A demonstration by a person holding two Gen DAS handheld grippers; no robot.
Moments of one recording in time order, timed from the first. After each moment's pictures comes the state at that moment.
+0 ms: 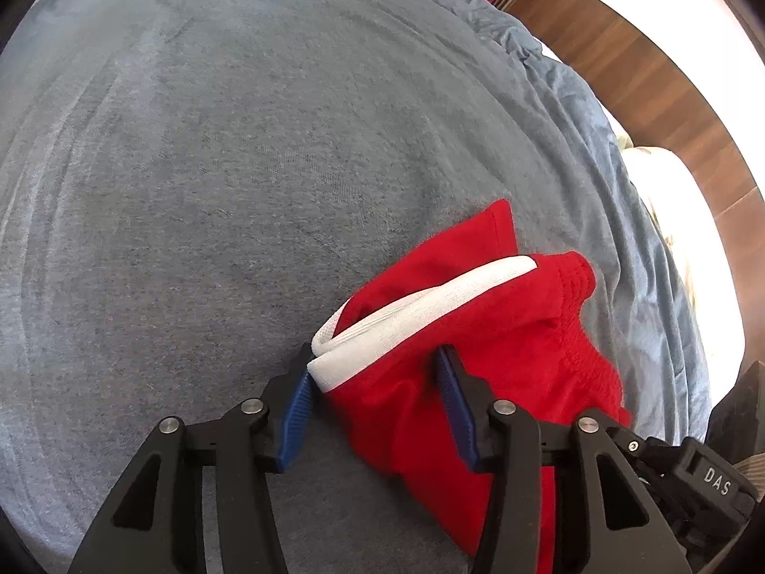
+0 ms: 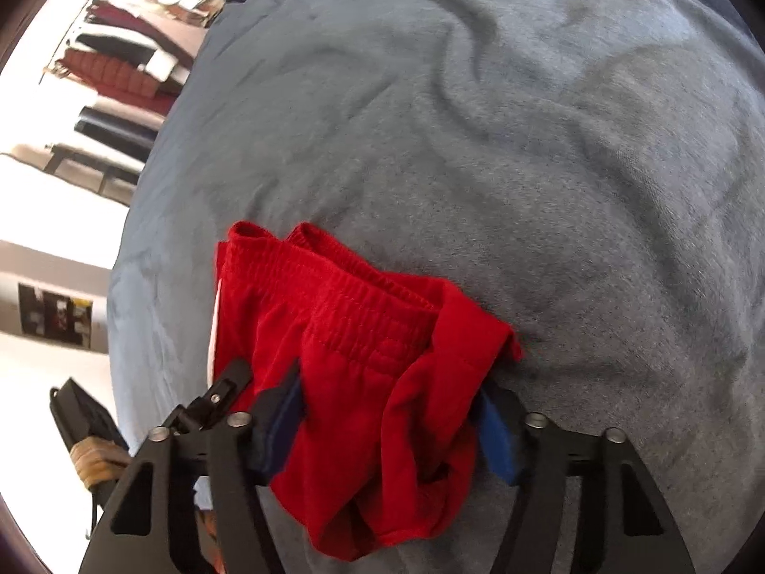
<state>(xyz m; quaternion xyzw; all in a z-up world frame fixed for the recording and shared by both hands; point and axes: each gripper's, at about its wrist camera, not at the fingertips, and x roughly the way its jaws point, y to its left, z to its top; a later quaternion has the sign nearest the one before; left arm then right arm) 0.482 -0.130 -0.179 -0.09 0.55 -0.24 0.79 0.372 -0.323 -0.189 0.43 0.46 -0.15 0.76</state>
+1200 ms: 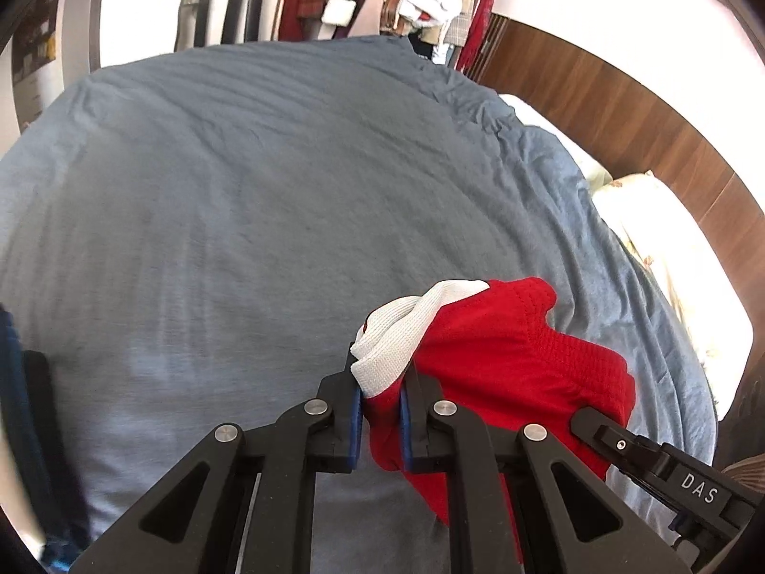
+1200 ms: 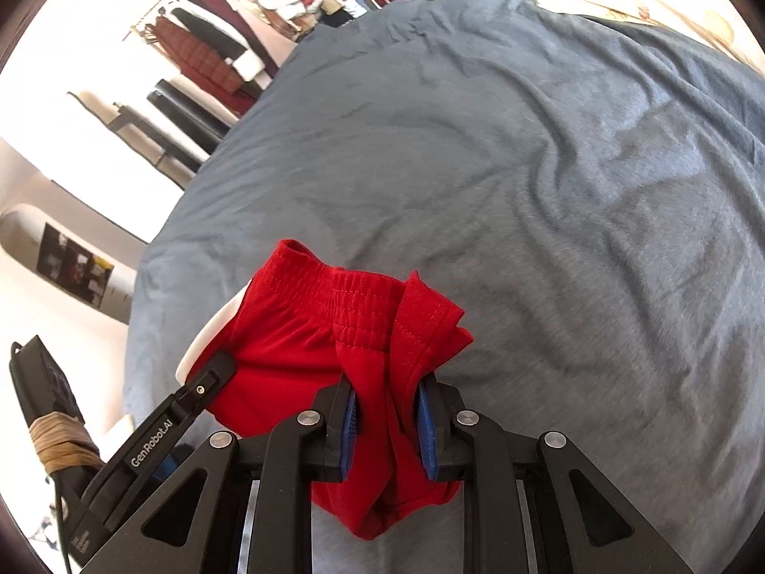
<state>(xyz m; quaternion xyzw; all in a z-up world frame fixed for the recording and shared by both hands) 0.427 -0.090 -0.048 -0.04 0.44 -0.21 0.87 0.353 -0.278 -0.087 0.35 0.40 -0.11 0.84</state>
